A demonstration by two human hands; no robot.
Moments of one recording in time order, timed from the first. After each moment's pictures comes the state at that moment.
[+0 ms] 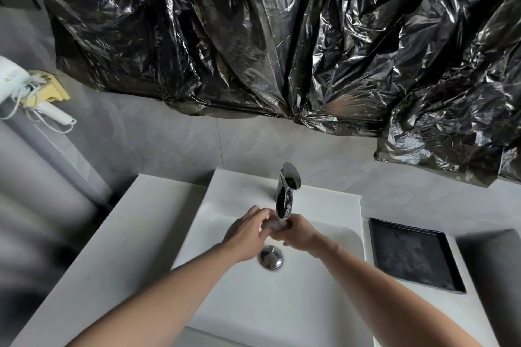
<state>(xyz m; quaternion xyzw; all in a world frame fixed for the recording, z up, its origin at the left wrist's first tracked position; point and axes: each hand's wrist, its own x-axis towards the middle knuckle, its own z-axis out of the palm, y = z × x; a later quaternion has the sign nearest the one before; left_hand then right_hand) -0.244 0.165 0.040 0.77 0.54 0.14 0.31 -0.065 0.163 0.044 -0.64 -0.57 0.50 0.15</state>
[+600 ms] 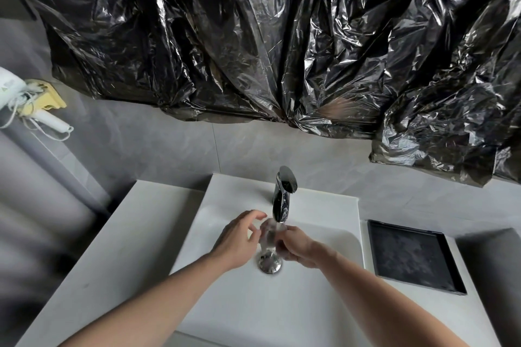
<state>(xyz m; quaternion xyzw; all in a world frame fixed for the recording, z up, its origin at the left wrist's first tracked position) -0.256 0.157 0.045 0.74 0.54 0.21 0.33 -0.069 0.150 0.047 -0.59 -0.43 0.66 0.19</state>
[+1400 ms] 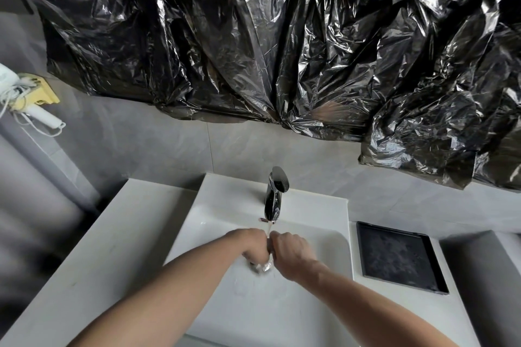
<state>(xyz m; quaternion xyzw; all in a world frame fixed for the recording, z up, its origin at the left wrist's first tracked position) -0.198 0.167 0.074 0.77 0.50 -0.28 0.28 -0.070 0.117 0.055 -0.63 -0.76 0.15 -0.02</state>
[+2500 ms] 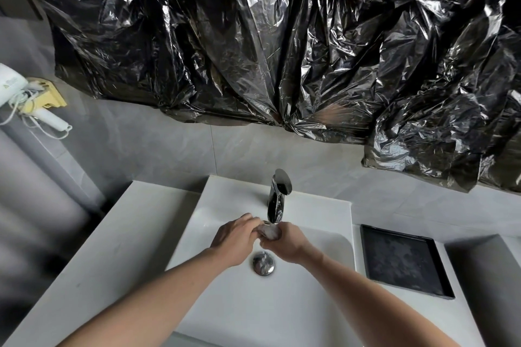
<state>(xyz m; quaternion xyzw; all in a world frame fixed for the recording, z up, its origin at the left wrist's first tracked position) -0.248 0.160 0.052 0.82 0.53 0.11 0.20 -0.072 0.151 0.054 -0.65 -0.65 0.37 0.11</state>
